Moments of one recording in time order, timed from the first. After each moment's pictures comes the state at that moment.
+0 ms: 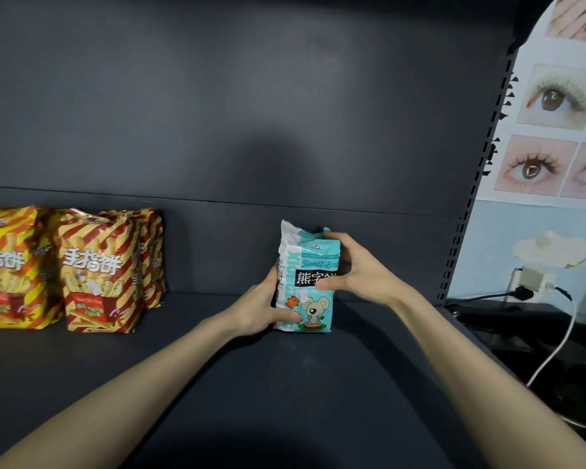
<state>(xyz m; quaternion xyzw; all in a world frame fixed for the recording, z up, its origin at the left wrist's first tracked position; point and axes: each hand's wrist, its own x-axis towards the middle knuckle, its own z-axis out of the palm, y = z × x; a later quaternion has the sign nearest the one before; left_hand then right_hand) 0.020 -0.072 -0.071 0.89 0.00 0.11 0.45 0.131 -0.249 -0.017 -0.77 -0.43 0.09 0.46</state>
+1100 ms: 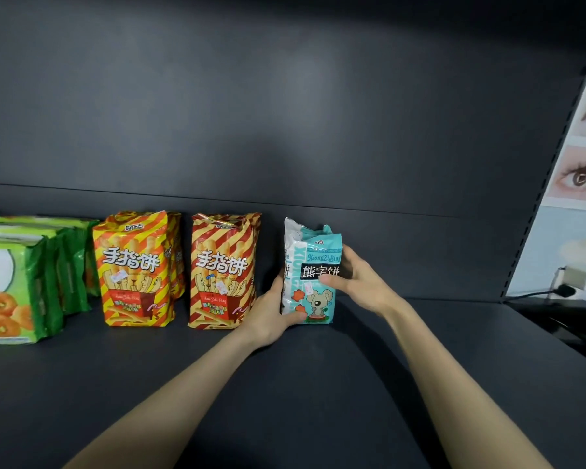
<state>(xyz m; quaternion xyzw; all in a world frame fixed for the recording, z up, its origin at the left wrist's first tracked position) -0.074 0.044 -0.091 0.86 0.05 0.17 0.48 0.031 -0.111 -0.041 -0.76 -0.39 0.10 0.52</state>
